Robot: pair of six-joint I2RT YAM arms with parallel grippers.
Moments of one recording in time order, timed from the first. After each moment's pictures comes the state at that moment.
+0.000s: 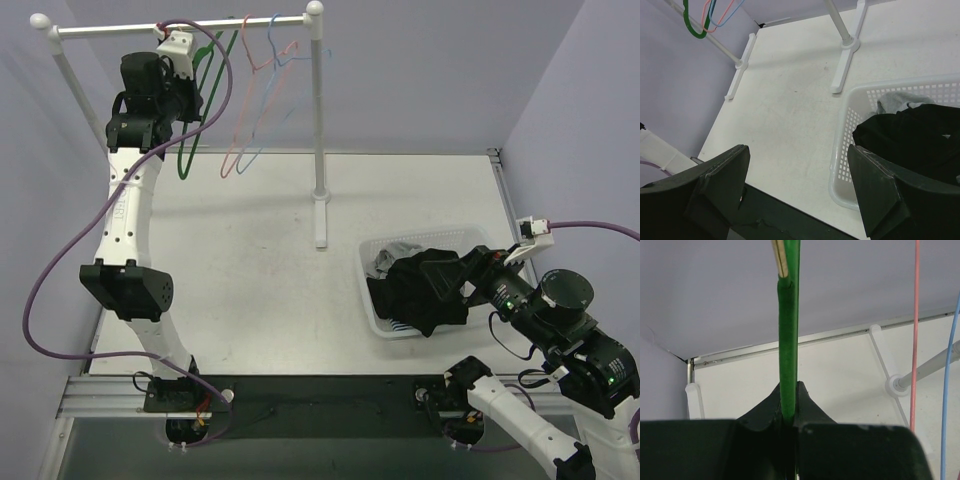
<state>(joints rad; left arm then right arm) -0.06 1.85 2.24 -0.66 0.13 0.07 0.54 0.56 1.21 -0.87 0.02 0.53</state>
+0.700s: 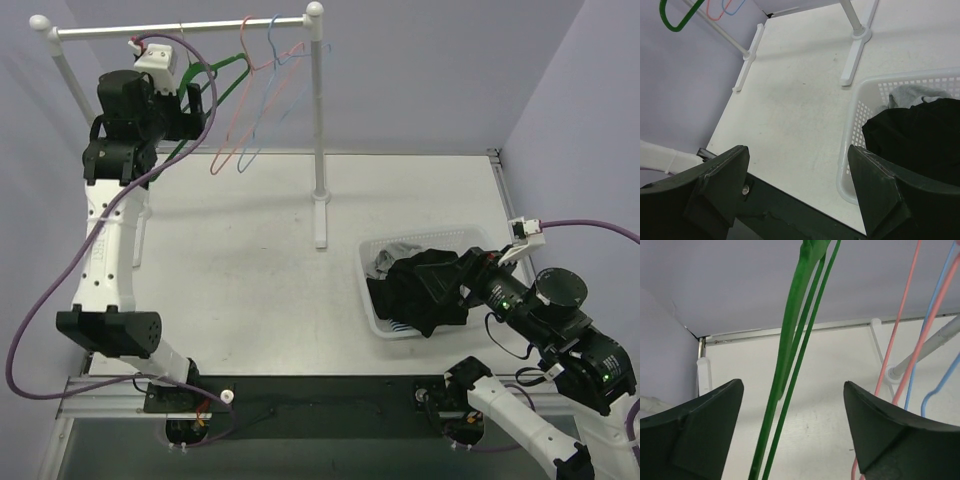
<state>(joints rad) -0.05 1.65 2.07 -0.69 0.06 0.03 0.54 0.56 1.19 -0.86 -0.02 0.55</state>
